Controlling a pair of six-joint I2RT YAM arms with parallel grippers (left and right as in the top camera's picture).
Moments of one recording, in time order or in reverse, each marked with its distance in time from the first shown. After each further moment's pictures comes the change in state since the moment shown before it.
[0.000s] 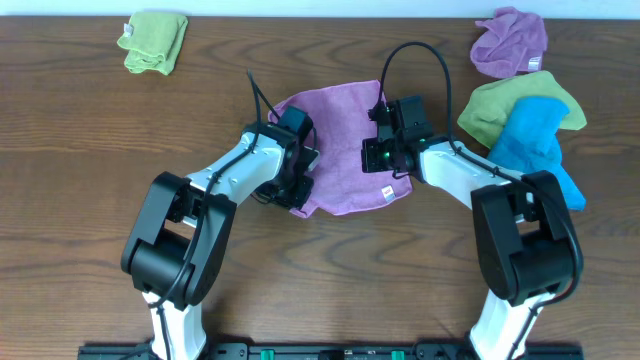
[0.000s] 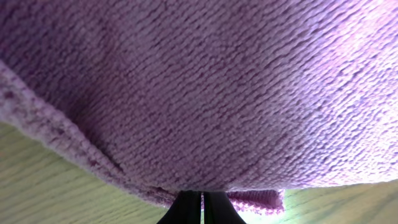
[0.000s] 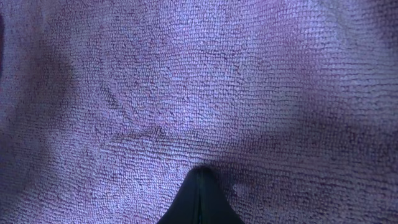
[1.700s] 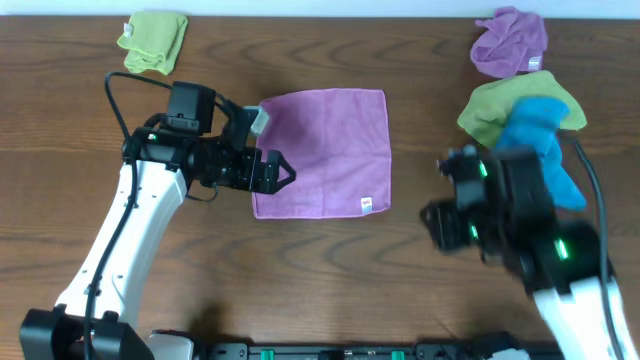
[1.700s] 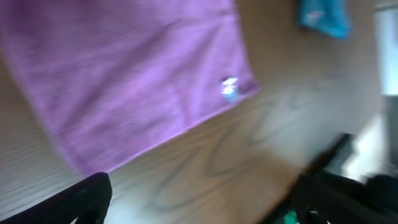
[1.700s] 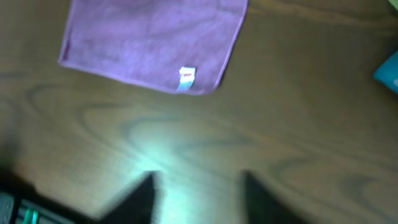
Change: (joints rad) left arm 0.293 -0.514 -0.068 -0.064 0.534 0.015; right arm -0.036 -1.006 -0.088 -0.886 0.065 -0.137
